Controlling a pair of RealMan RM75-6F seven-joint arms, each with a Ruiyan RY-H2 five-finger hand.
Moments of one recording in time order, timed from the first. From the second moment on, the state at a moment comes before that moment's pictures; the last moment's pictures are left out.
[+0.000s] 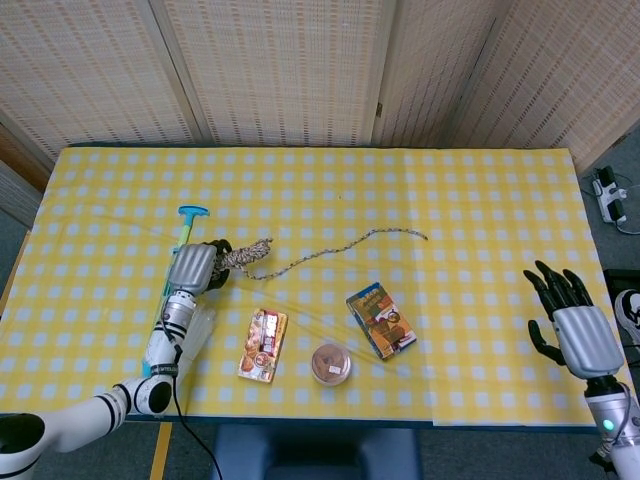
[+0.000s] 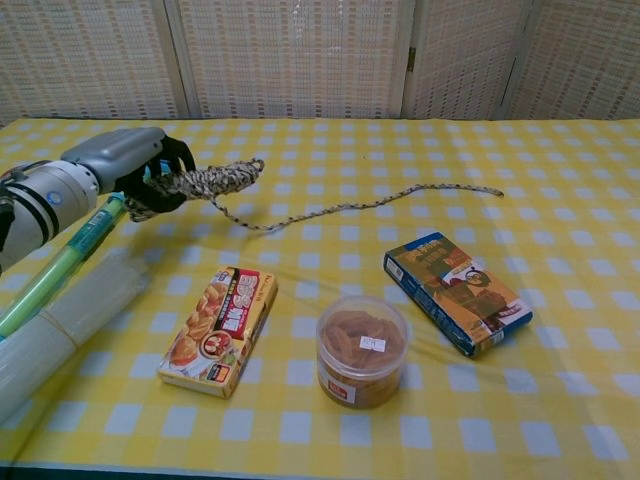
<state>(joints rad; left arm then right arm) -0.77 -1.74 -0.25 -1.08 1.08 1.01 0.24 0.17 -1.07 0.08 -1.61 -1.53 1.36 0.04</state>
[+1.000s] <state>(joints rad) -0.70 -1.37 -0.18 -1.82 1.34 1.11 0.20 0.67 -1.29 0.20 -1.50 -1.30 0.83 -0.27</state>
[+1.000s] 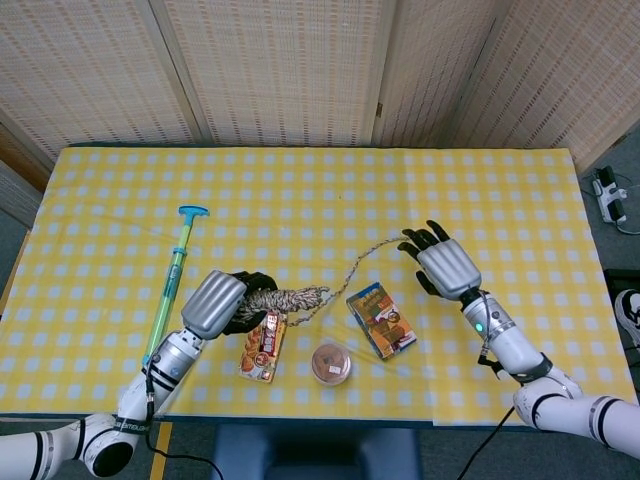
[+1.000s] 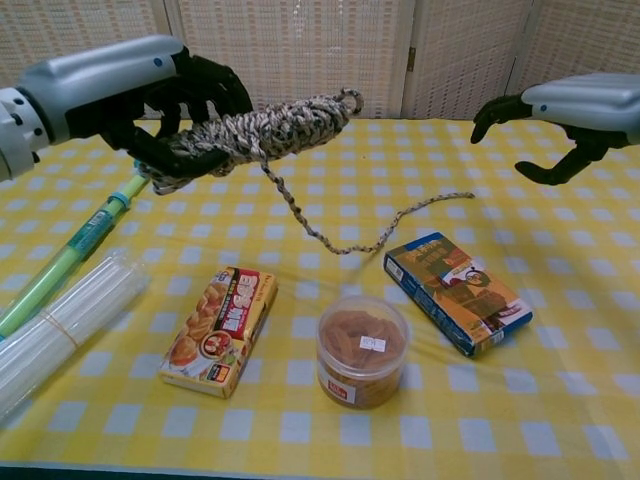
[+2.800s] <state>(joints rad) -0.67 -1.42 -0.20 -1.68 1.19 1.14 0.27 1.05 -1.84 0.20 -0.74 -1.06 0.56 -0.42</state>
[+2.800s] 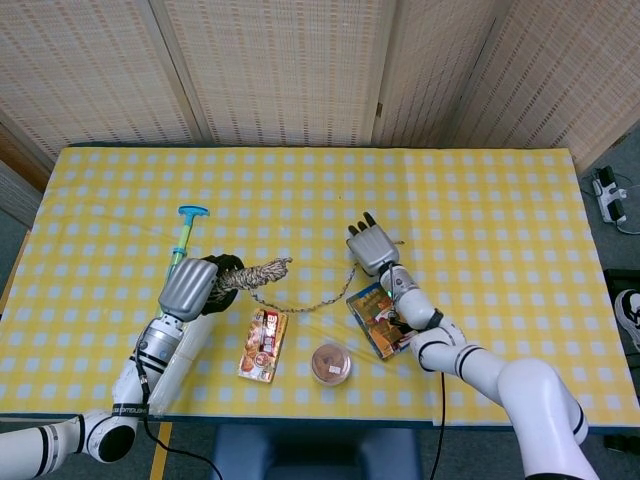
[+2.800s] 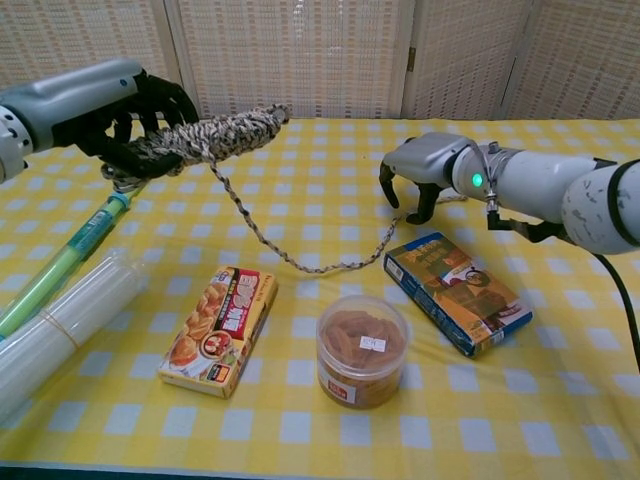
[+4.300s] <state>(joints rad) -0.66 -1.43 -0.20 -1.64 1.19 1.12 0.24 1.08 -1.91 0.20 -0.63 -1.05 0.52 -0.43</state>
